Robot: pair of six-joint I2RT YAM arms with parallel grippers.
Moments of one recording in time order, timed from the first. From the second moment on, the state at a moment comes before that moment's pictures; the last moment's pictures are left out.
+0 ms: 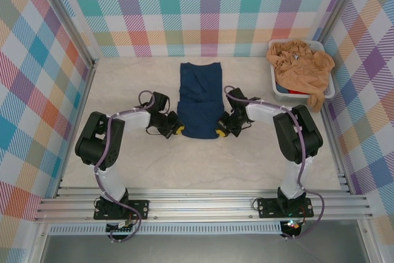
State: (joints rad) left arm -0.36 1.81 1.00 -0.29 0.49 -1.16; right arm 0.46 1.88 1.15 -0.56 -0.44 1.06
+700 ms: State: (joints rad) left arm -0.59 1.13 0.78 -0.88 0.58 -0.90; right arm 0.65 1.34 0.91 -0.96 -0.58 0.91
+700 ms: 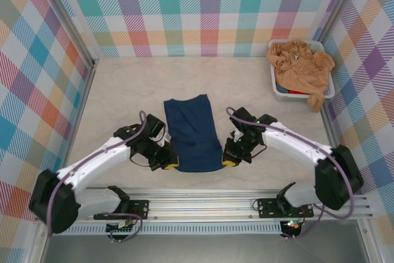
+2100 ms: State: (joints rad) left arm -0.17 1.61 1.20 -0.66 0.56 -1.13; right arm 0.41 2.17 1.99 -1.04 -0.63 0.83
